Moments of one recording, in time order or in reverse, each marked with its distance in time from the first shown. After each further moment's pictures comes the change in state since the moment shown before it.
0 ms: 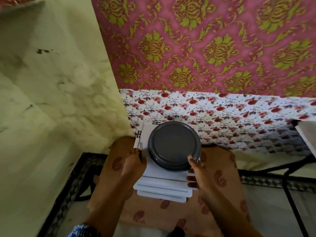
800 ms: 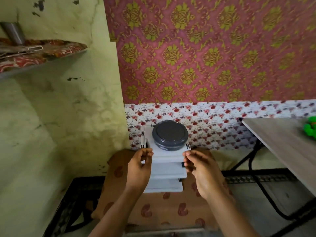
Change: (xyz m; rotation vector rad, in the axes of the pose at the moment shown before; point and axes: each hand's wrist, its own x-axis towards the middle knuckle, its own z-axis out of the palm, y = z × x) left_hand -0.232 -0.038 -0.101 -0.752 0.109 0.400; right_hand -0.263 0.070 0.015 0.345 -0.031 -0.638
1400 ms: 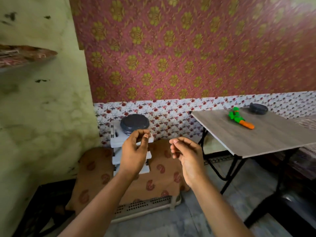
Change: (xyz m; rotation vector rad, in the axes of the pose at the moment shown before) left_hand -0.182 0.114 -0.003 -0.089 -0.197 0.266; right_hand -0.204 -0.062 -0.064 0.043 0.105 -0.285
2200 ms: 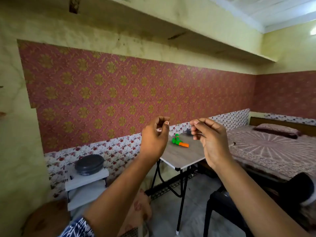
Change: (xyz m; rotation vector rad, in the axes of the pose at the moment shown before) left_hand -0.152 0.258 0.097 -0.162 -0.322 0.439; right_hand -0.192 -0.256 -0.143 -0.116 0.249 -0.546
